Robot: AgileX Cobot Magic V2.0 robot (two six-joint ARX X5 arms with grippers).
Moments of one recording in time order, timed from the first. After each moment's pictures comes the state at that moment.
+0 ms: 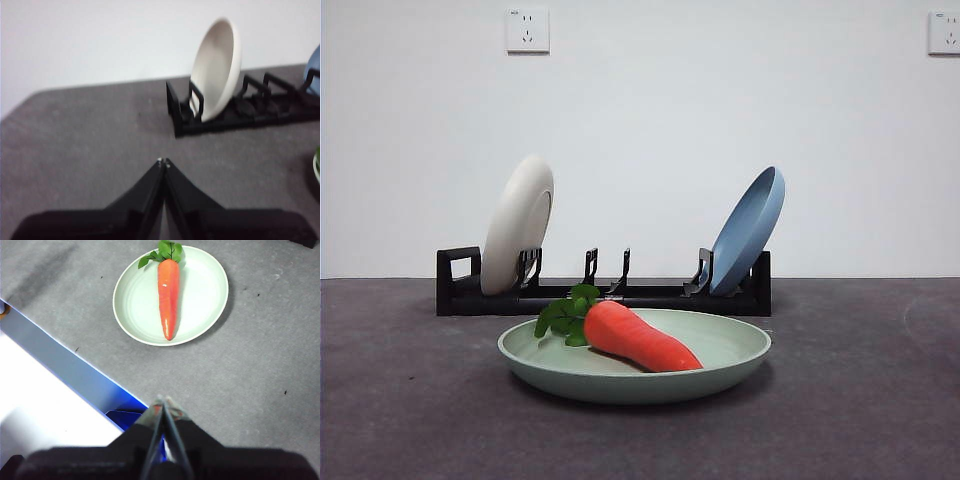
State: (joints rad) left arm -0.07 0.02 0.03 -0.10 -0.02 0.04; right arm 0.72 0.69 0.98 -1.08 -0.07 0.14
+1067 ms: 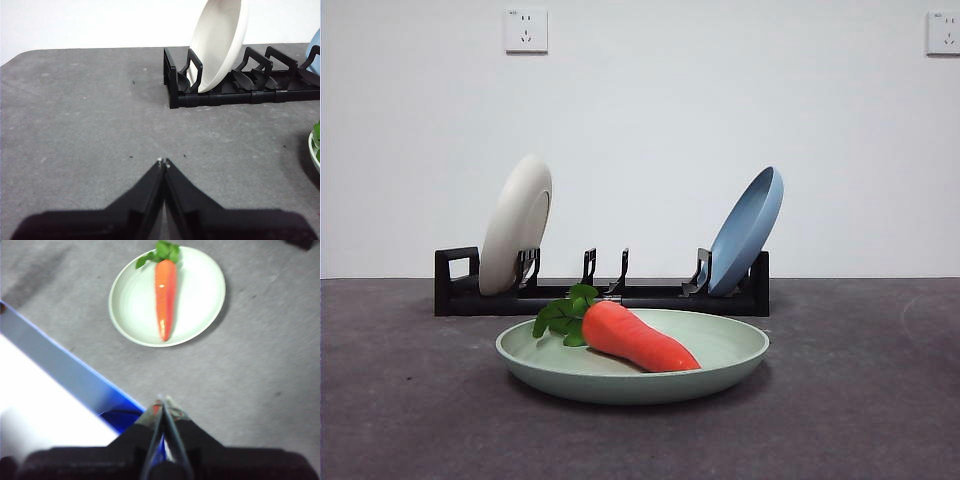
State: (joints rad) left arm -0.07 0.01 0.02 -0.19 -0.02 -0.02; right arm 0.69 0.68 0.98 -1.08 -0.05 0.11
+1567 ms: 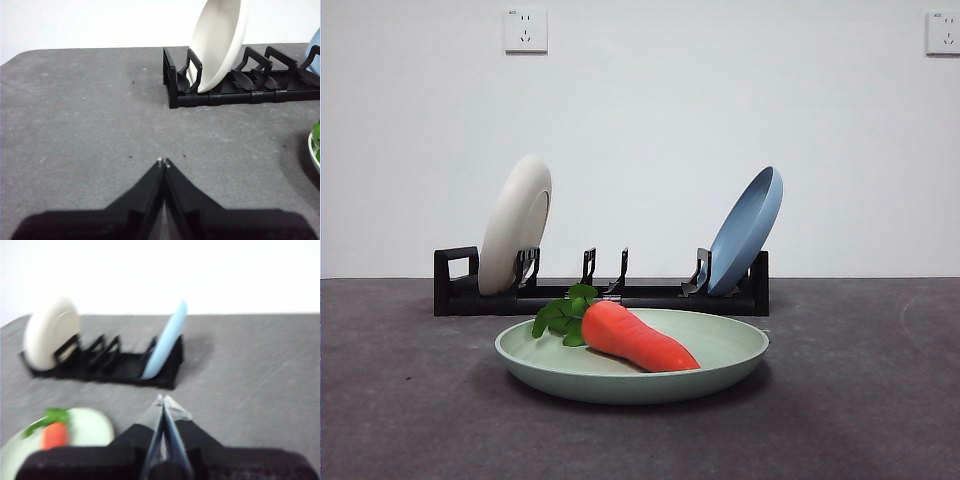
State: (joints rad) left arm -0.07 0.01 0.02 -0.19 -0.02 -0.02; right arm 0.14 0.33 0.55 -0.40 -0.13 0.04
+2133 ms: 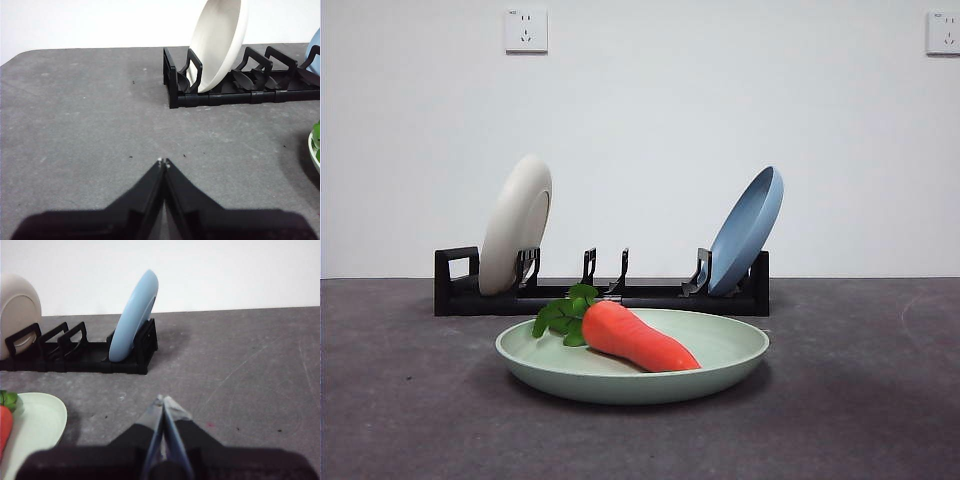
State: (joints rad) left arm -0.07 0.01 0.02 -0.19 -0.02 -0.02; right arm 0.06 0.04 0.08 -0.13 -0.13 0.04
